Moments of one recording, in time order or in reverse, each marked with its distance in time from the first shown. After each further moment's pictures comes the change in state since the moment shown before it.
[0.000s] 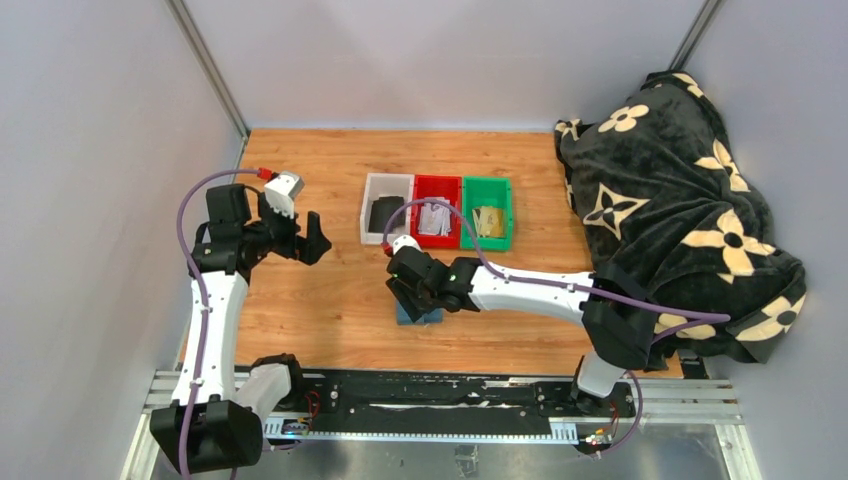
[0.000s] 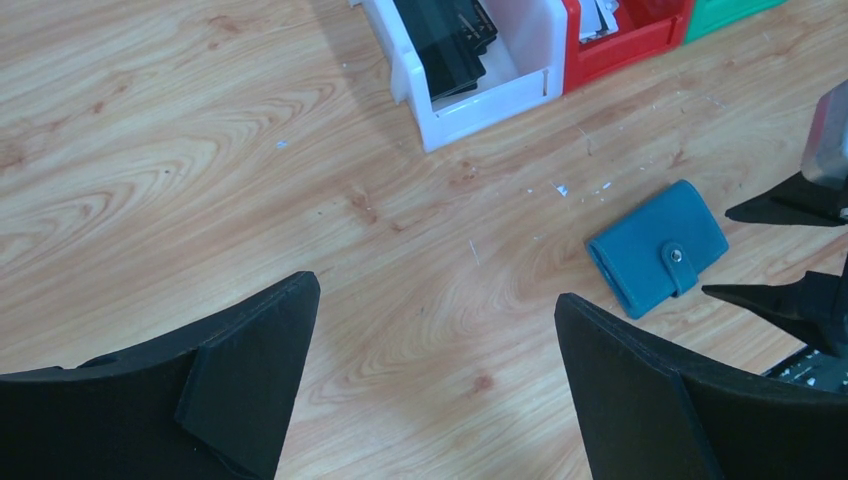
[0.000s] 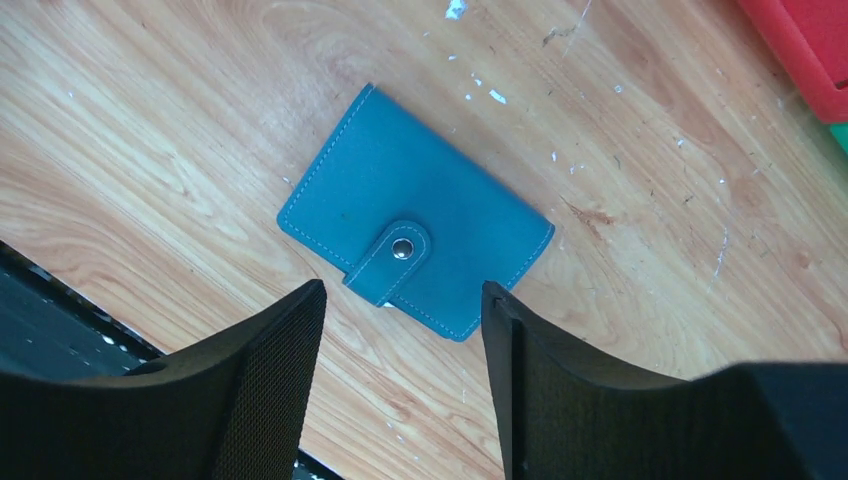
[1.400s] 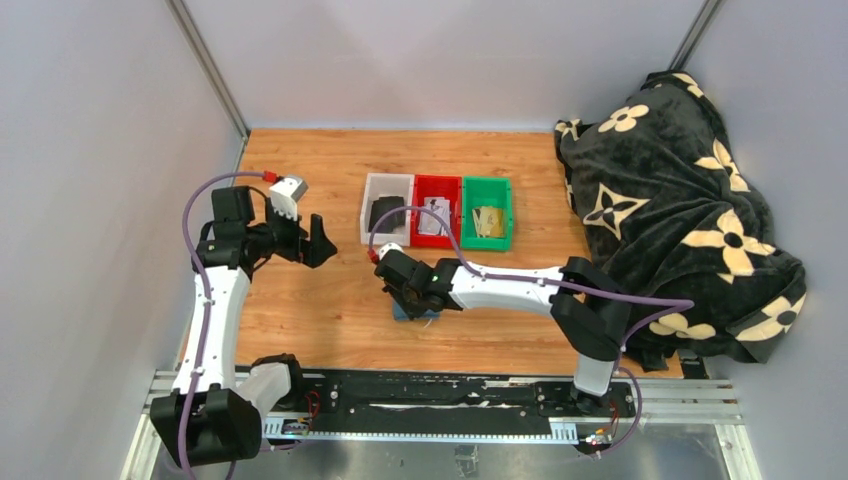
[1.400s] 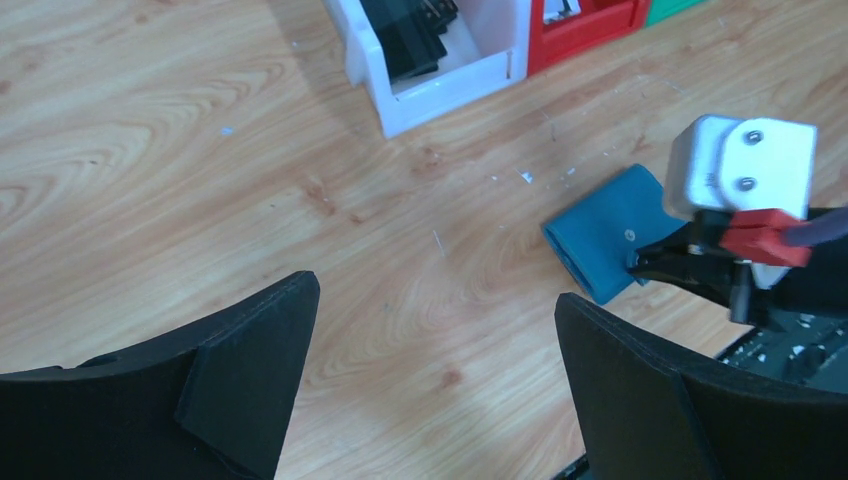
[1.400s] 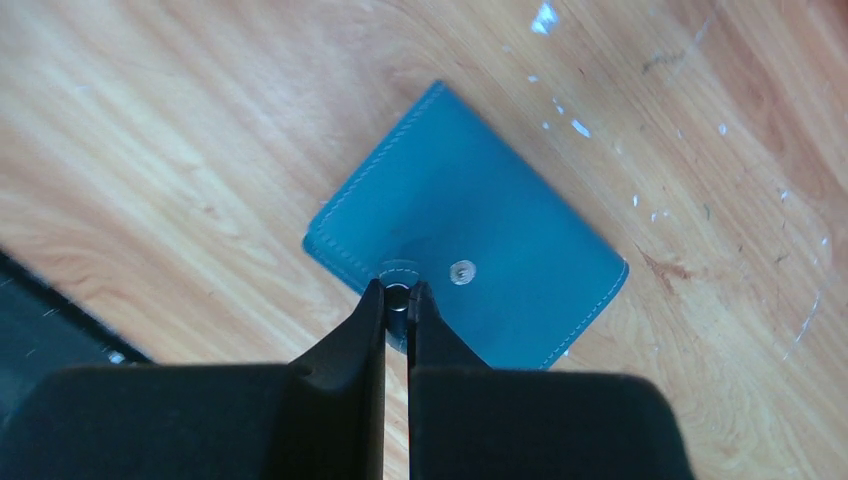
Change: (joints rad) left arm 0.000 0.034 -0.003 -0.010 0.052 -0.012; right arm 0.008 0.146 0.080 0.003 -0.045 0.019
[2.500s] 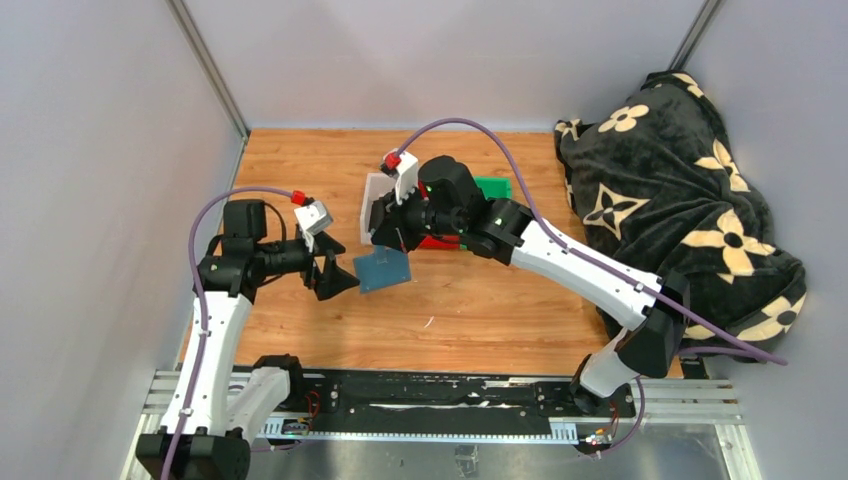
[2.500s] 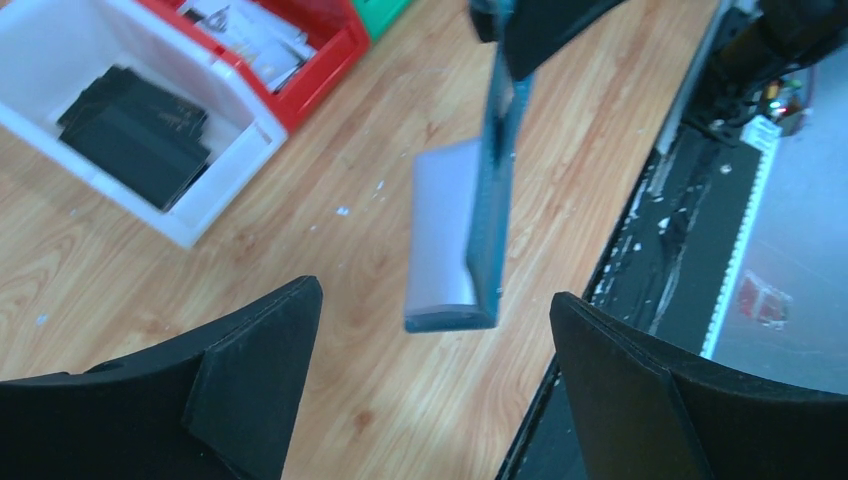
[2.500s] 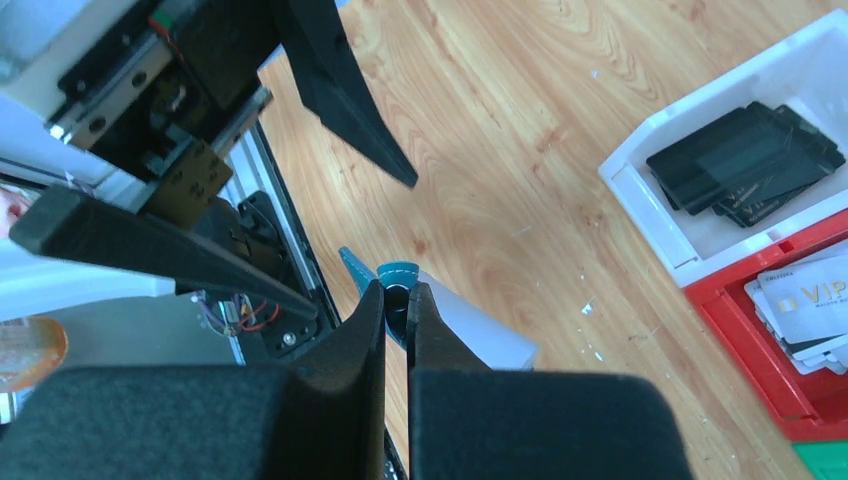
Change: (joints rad) left arm -0.142 -0.135 -0.027 -0.143 0.326 0.234; right arm -0.179 -0.267 0.296 0.059 -0.439 -0.082
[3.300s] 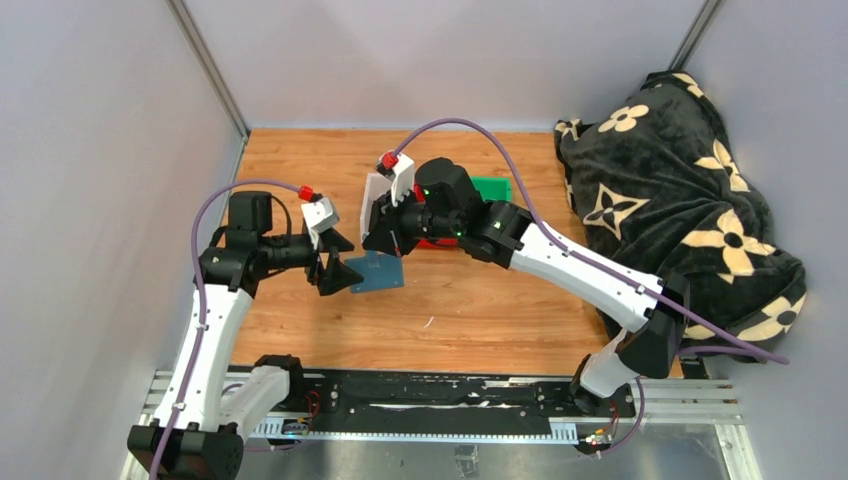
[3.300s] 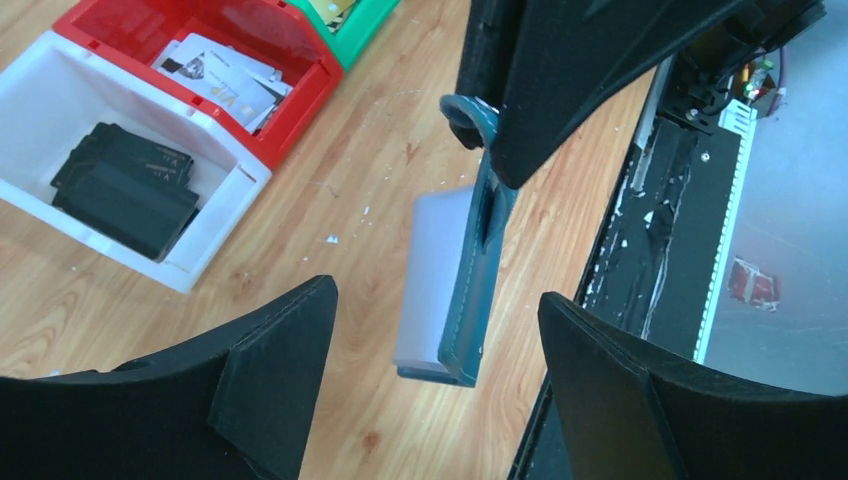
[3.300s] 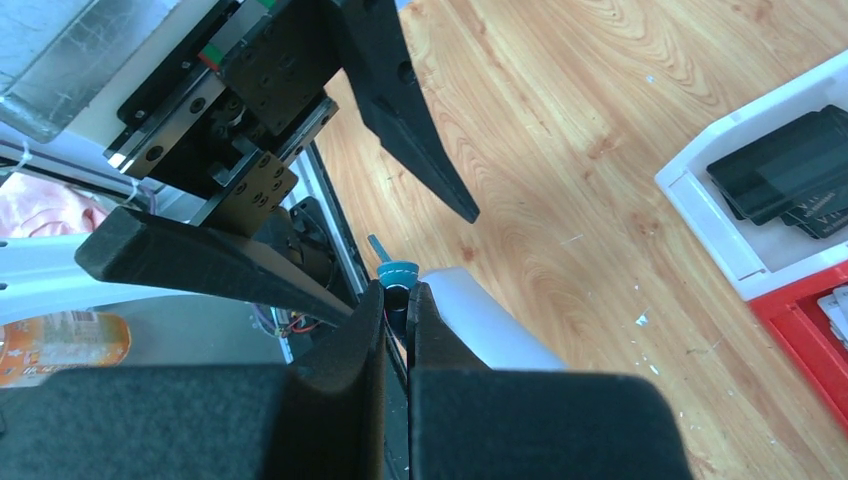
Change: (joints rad) left arm -0.079 0.035 0.071 -0.011 0.027 0.015; right arm 0.034 -0.005 0.029 0.016 -0.020 0.083
